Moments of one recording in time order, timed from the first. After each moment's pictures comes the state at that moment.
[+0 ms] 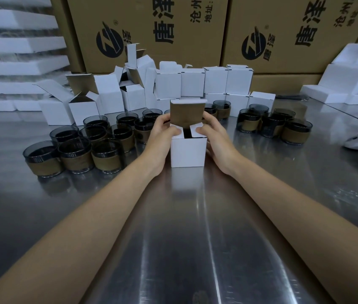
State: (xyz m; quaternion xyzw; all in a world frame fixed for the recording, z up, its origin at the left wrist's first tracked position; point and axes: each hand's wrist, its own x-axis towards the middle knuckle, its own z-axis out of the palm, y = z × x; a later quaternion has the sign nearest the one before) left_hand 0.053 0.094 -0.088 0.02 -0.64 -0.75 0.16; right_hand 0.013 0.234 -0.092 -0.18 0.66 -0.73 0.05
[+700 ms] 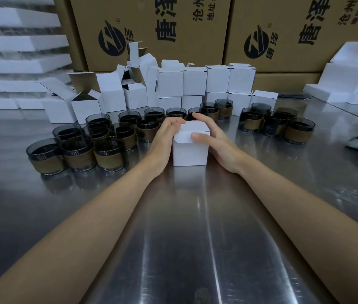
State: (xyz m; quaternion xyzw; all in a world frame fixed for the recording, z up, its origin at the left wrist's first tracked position) left_hand 0.063 0.095 -0.092 -0.05 -0.70 -0.69 0.16; right_hand 0.017 0.246 -0.093 -0.27 0.68 -0.67 0.12
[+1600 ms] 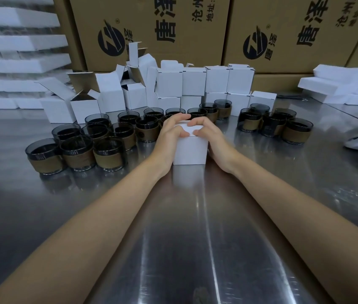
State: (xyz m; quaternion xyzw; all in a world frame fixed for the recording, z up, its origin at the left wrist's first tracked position) left_hand 0.074 0.113 -0.075 -0.01 -0.67 -0.72 0.14; right_hand 0.017 0.235 -0.093 -0.27 0.70 -0.66 0.06
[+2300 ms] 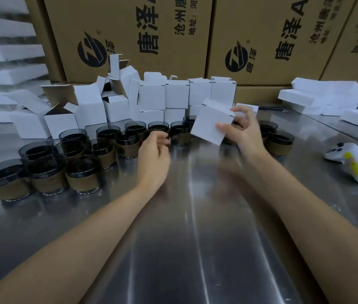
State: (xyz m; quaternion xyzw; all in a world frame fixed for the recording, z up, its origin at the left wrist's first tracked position) left_hand 0.038 0.109 -0.106 0.00 -0.80 -0.50 0.32; right_hand -0.028 0.316 -0.065 -0.18 0.66 -0.72 -0.12
